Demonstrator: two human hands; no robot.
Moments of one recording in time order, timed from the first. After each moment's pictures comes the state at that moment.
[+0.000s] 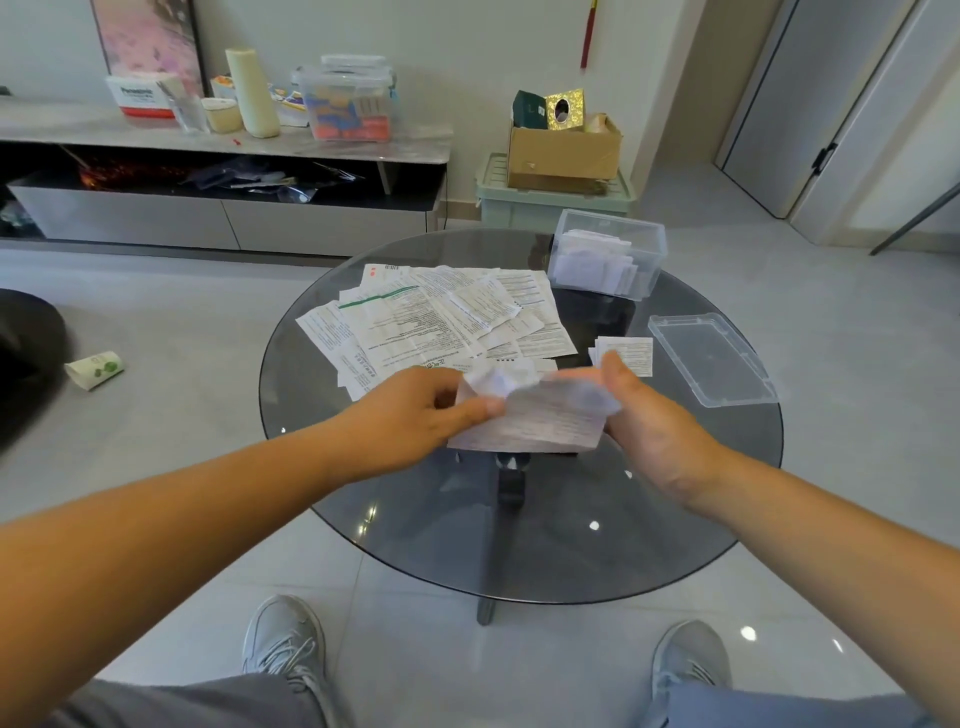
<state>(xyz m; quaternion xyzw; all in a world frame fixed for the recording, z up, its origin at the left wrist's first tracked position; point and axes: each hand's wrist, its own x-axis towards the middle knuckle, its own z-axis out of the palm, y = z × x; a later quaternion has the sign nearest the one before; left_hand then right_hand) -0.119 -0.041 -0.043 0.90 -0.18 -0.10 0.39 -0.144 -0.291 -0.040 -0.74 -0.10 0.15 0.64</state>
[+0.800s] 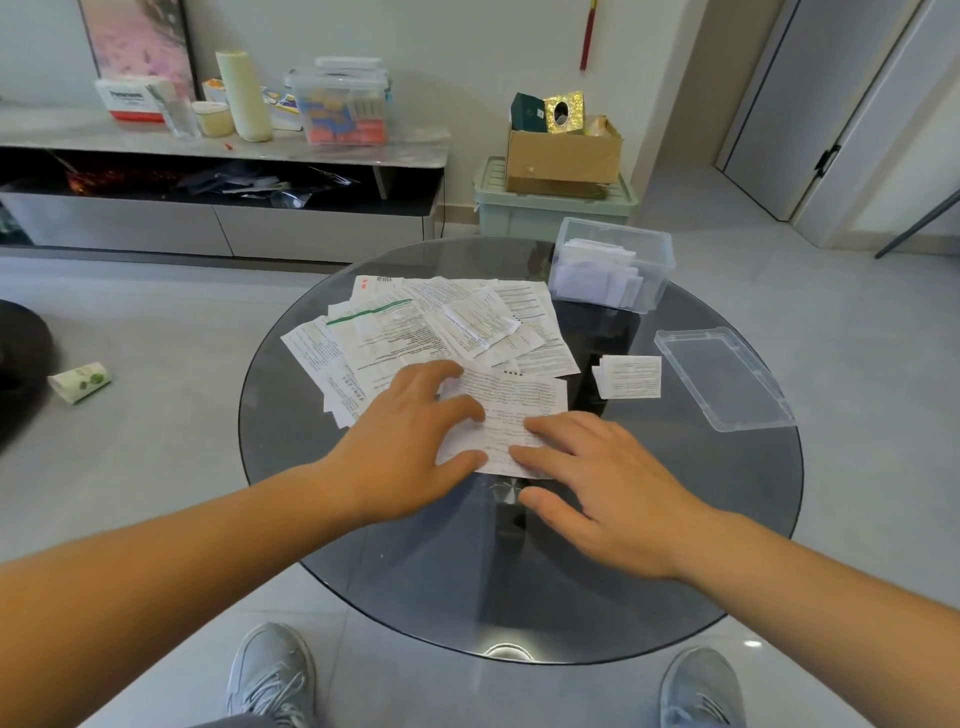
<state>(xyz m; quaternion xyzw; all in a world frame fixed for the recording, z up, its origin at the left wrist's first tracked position) -0.101 -0.040 -0.069 0.95 -0.25 0.03 0.17 -0.142 -0.283 -0.063 -0.96 -0.27 0.02 0.08</state>
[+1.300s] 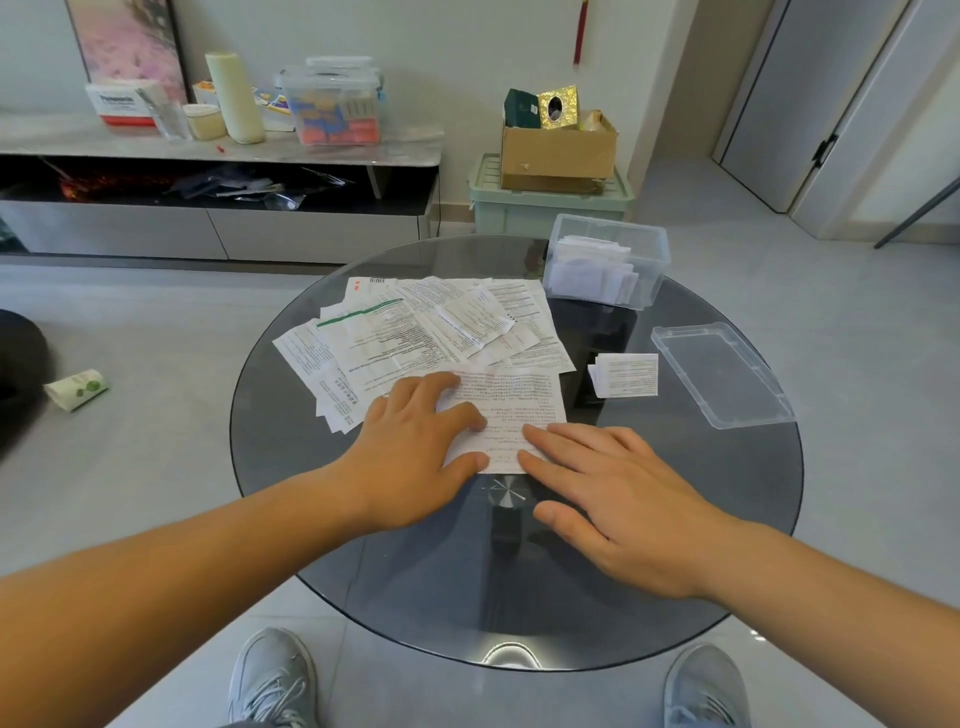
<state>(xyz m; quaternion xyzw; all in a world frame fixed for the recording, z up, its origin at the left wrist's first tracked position) -0.103 -0.053 -0.066 0.97 -0.22 -0.03 0.11 -0.150 -0.294 -0.059 -0.95 -0.29 0.06 0.03</state>
